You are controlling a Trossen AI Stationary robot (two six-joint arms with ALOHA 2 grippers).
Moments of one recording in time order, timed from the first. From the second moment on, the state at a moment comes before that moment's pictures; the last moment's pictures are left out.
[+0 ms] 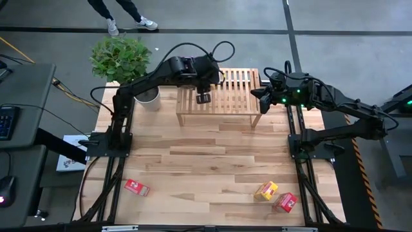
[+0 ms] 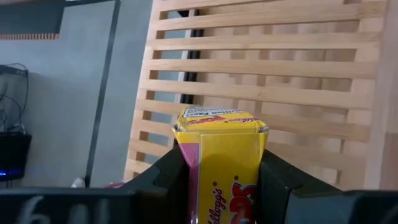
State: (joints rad) left arm 0.32 2.03 2.32 -1.28 -0.33 0.35; right arm -0.23 0.98 1.23 -0.67 0.18 0.47
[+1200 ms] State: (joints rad) left arm 0.36 2.03 2.33 -1.20 -0.30 0.48; right arm -0.23 0.98 1.23 -0.67 0.20 0.49
